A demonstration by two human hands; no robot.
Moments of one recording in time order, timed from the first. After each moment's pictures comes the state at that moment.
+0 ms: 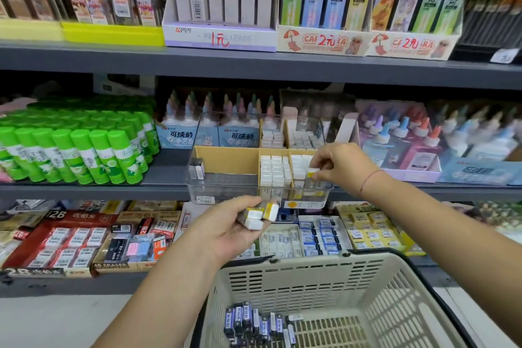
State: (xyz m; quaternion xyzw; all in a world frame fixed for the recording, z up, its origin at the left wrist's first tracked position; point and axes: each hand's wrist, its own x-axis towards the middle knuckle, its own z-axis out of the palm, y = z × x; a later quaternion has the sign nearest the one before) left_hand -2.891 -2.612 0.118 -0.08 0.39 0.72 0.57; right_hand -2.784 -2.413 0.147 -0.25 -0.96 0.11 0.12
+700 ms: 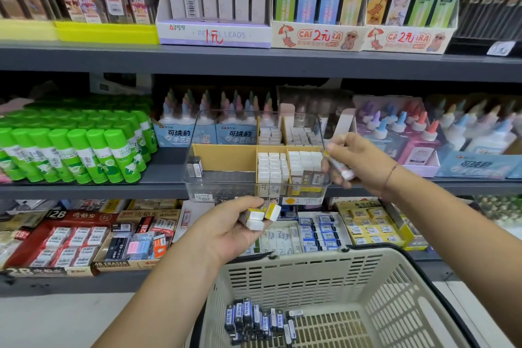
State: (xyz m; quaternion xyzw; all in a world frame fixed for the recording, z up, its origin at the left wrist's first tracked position) left_hand -2.889 -2.607 0.110 -0.07 0.42 0.71 0.56; right_hand -2.762 -2.411 0.151 -0.27 -0.74 0.60 0.19
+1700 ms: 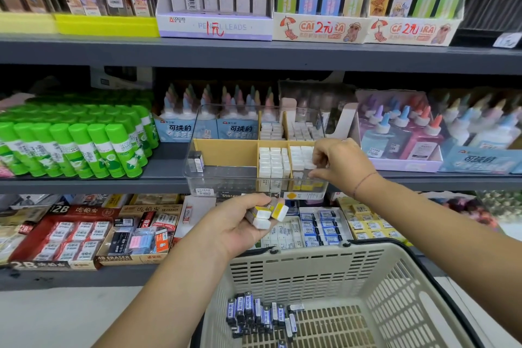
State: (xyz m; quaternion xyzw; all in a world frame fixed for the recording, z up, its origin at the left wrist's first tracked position) left_hand -2.880 -2.605 0.113 -0.07 0.45 0.69 0.57; right_hand -2.783 -2.408 0.123 -0.22 -0.96 0.05 0.16
